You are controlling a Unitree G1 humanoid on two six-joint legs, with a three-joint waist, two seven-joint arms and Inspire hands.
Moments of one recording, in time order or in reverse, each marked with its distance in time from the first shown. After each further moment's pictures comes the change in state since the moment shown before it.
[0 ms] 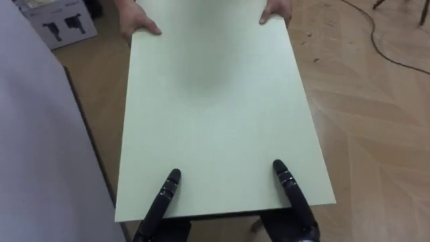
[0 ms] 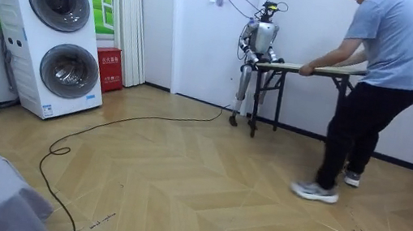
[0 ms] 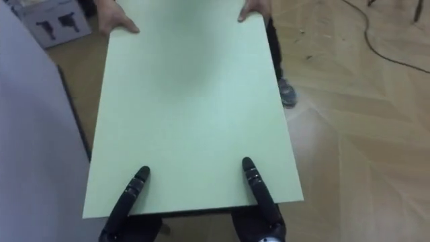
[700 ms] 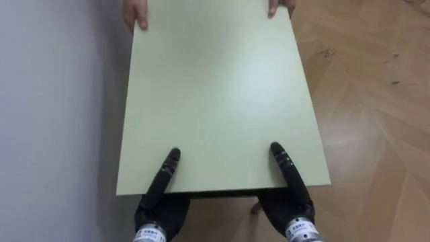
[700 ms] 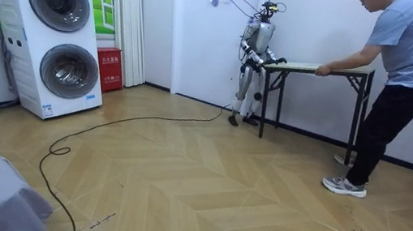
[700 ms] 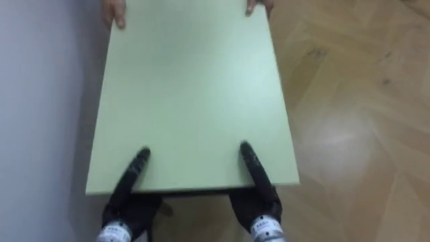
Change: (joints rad) left arm -0.102 -0.070 0.046 0.027 0.062 0.033 0.069; right arm -0.057 0.020 -0.046 0.009 -0.014 0.010 -0.017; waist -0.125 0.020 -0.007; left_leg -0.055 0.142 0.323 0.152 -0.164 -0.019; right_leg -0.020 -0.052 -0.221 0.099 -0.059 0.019
